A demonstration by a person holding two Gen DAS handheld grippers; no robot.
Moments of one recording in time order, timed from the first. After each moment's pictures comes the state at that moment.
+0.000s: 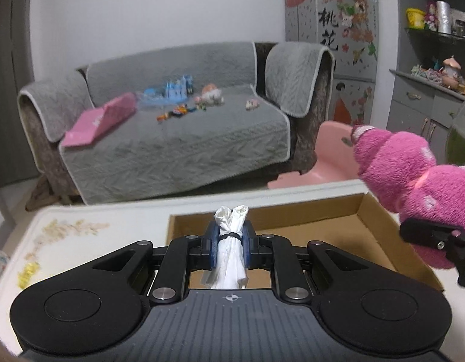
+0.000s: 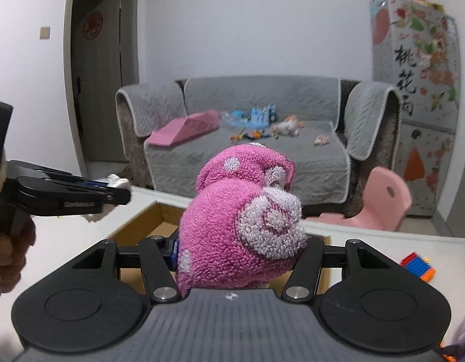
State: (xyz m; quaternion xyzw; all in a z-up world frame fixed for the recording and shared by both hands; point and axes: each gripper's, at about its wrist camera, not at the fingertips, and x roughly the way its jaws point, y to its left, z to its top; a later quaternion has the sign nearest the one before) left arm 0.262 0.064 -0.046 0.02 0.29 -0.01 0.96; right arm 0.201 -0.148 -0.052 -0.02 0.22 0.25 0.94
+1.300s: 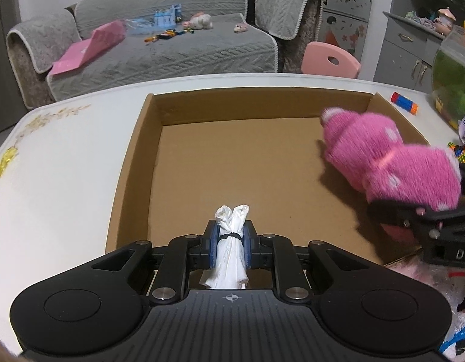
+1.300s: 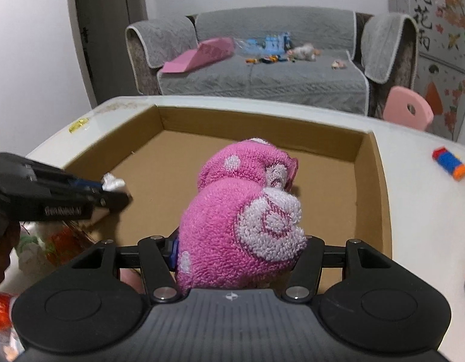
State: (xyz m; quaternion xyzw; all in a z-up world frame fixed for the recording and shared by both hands) left arm 0.184 0.058 -0.128 0.01 0.40 -0.02 0.91; right arm 0.166 -0.142 -0.111 -0.05 0.33 0.27 0.90
